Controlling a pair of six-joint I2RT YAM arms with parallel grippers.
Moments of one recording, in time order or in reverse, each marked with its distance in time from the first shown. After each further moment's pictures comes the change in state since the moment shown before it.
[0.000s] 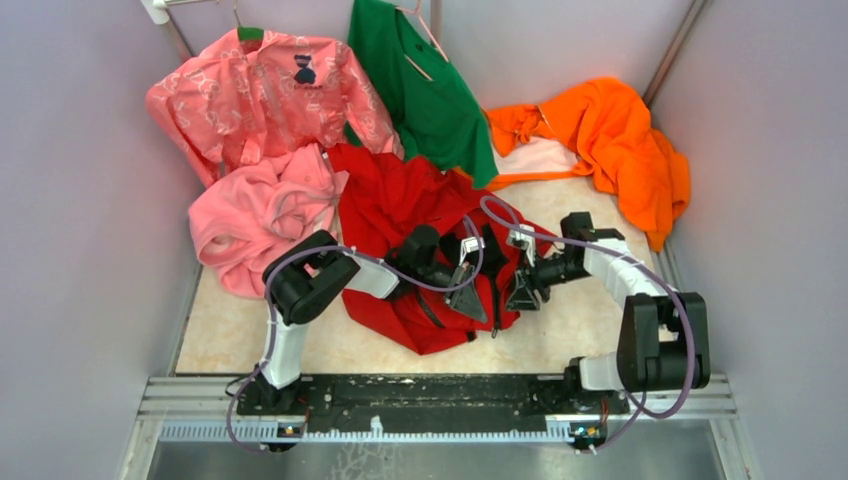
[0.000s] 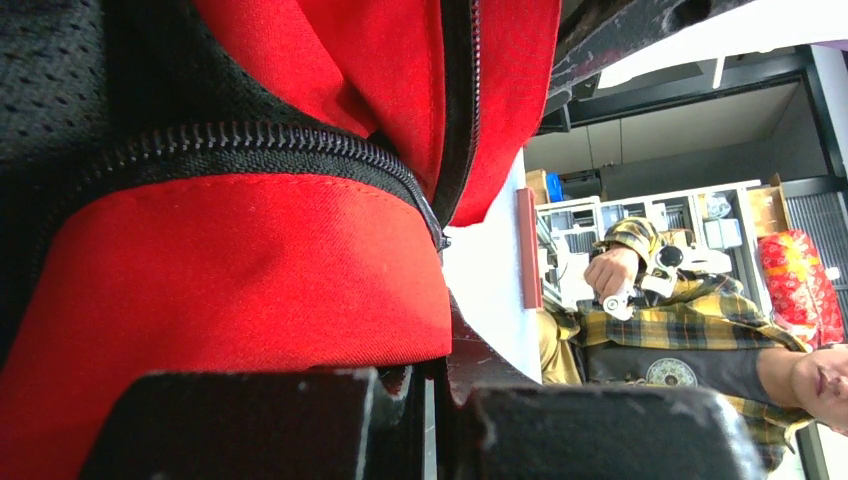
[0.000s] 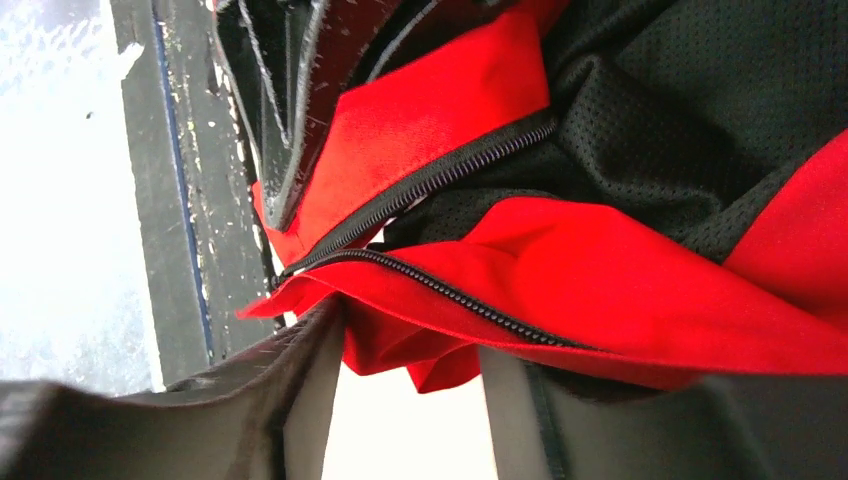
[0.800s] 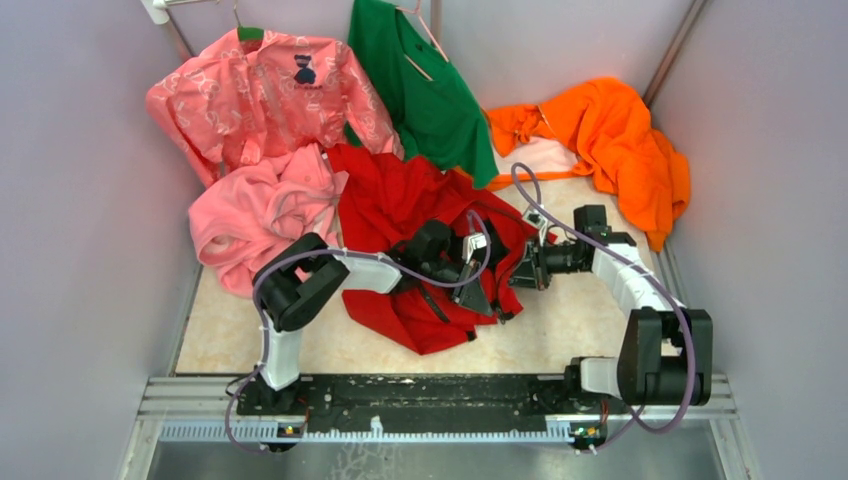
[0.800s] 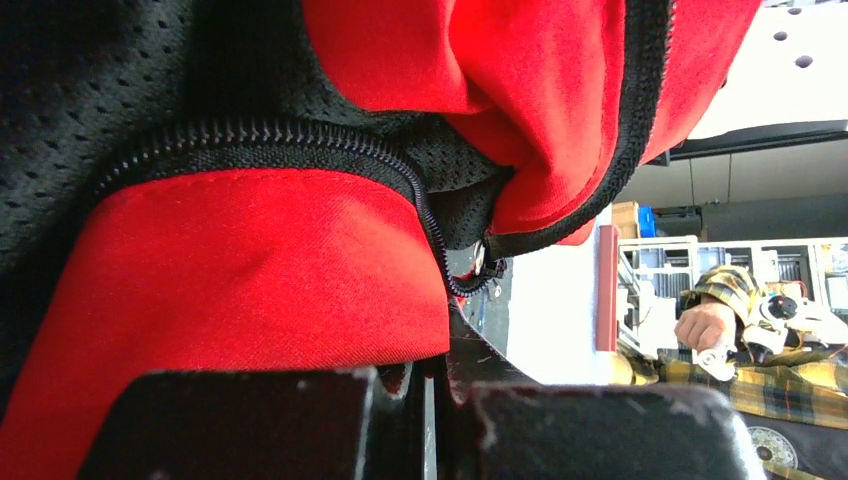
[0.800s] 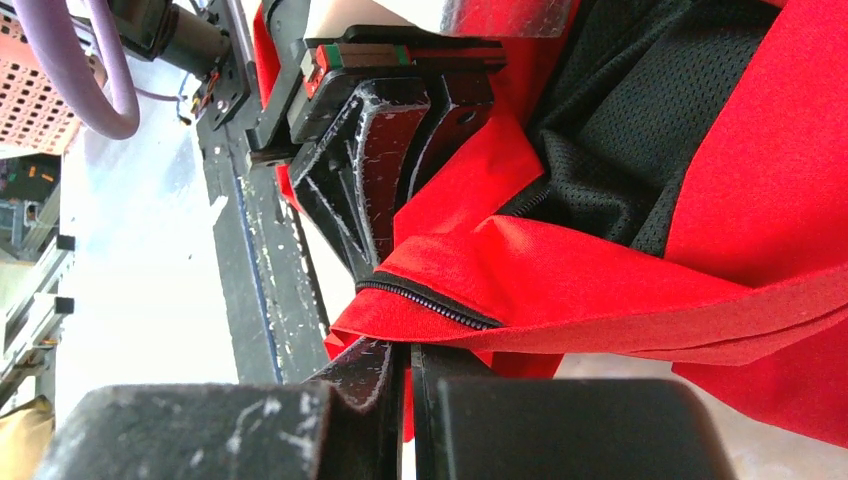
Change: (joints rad) left arm -0.027 -0.069 0.075 -0.330 -0.195 0.229; right arm -0.069 -0.063 -0.003 0.189 -0.157 0.428
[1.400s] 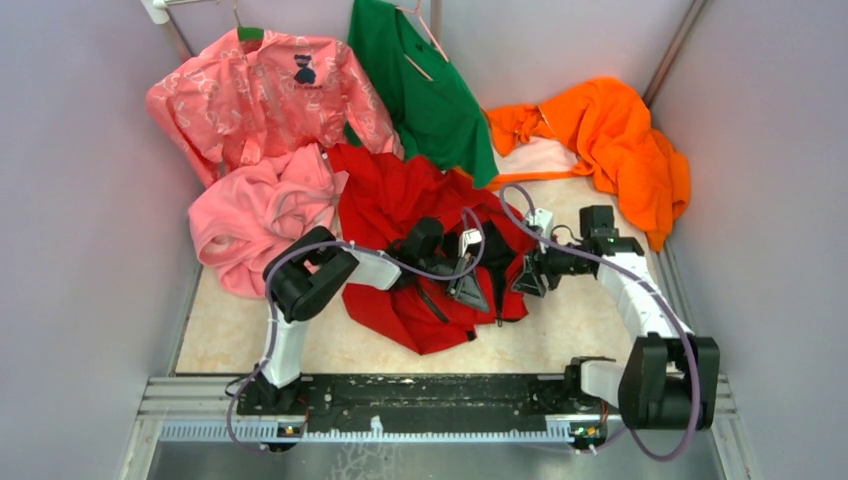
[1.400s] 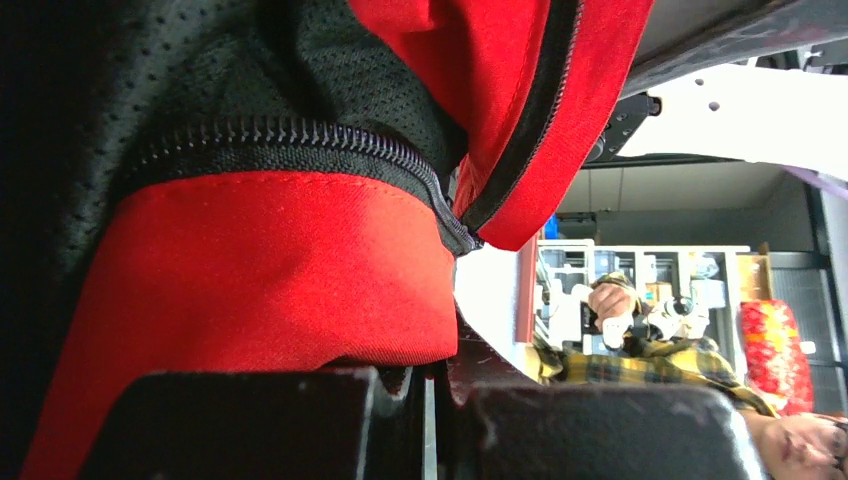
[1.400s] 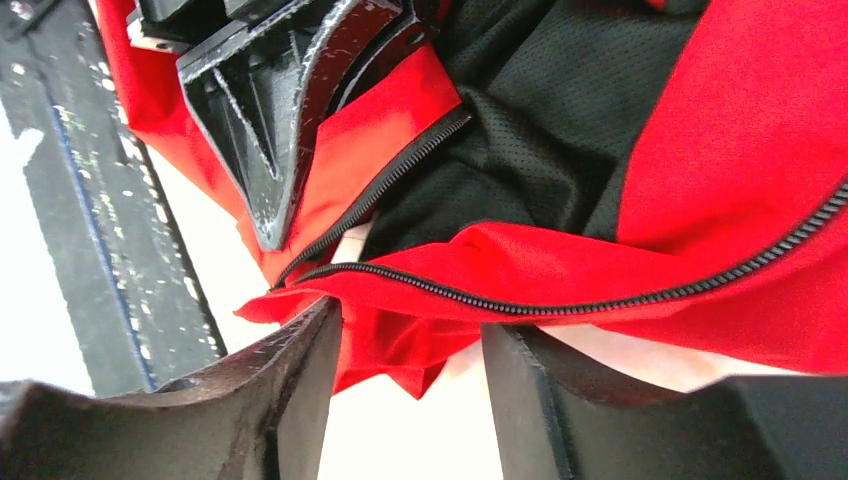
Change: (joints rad) left arm 0.056 0.071 0.001 0.133 0.113 -0.212; right arm -0.004 -0.078 -0.005 -0.016 0.219 -0.153
